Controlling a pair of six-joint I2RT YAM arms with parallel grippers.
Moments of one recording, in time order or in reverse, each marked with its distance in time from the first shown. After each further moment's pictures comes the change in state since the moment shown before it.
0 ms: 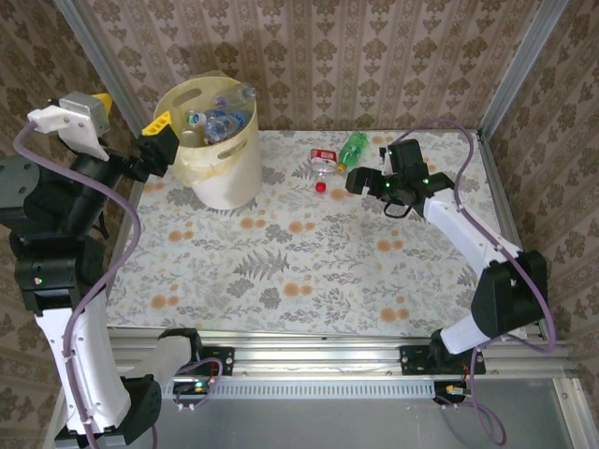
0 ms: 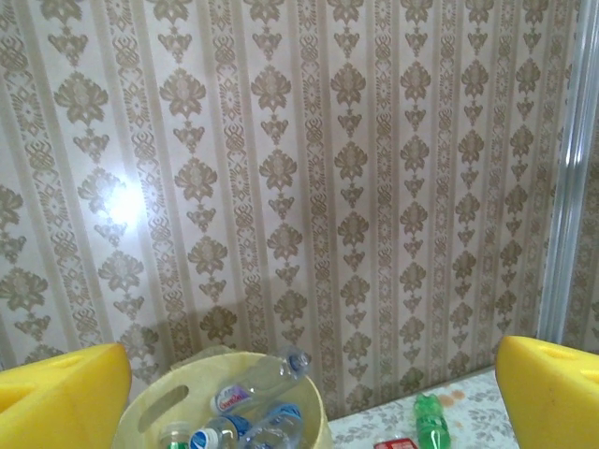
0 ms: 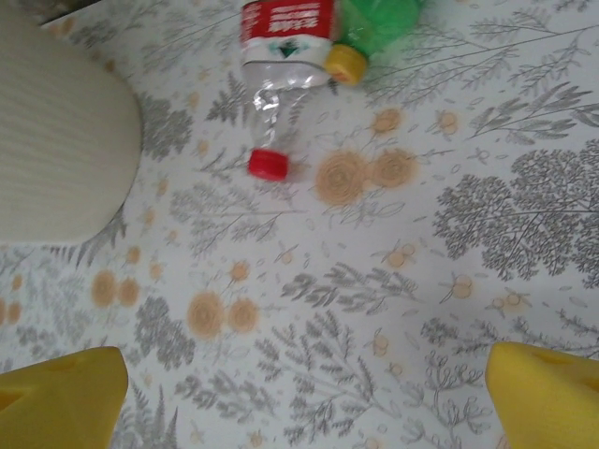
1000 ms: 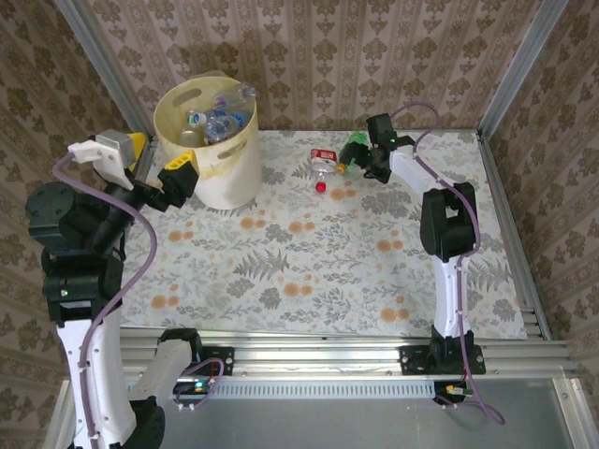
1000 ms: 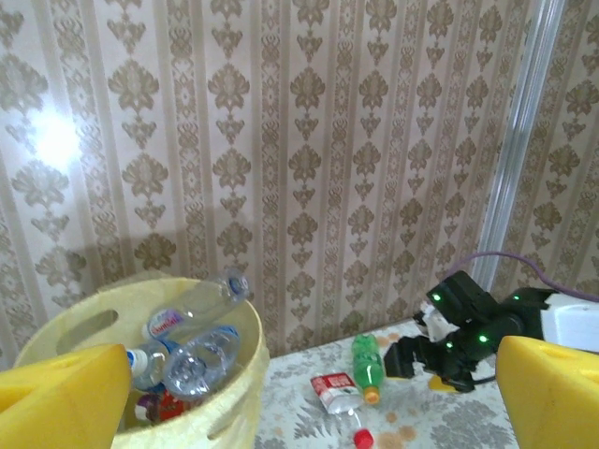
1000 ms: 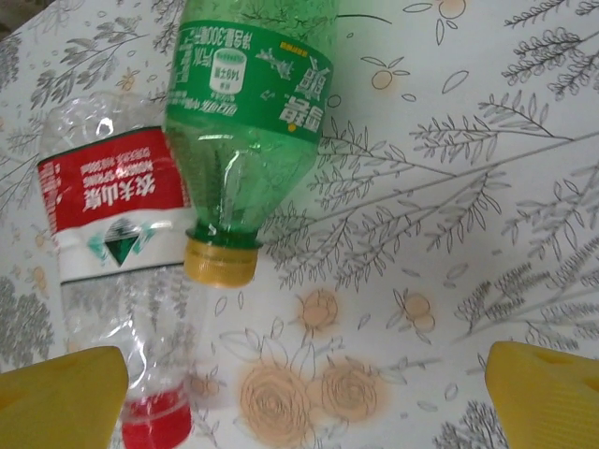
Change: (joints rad) left arm -0.001 -0.161 -0.340 0.079 0.097 -0.076; right arm -0.062 0.693 0.631 -0.103 0.079 0.149
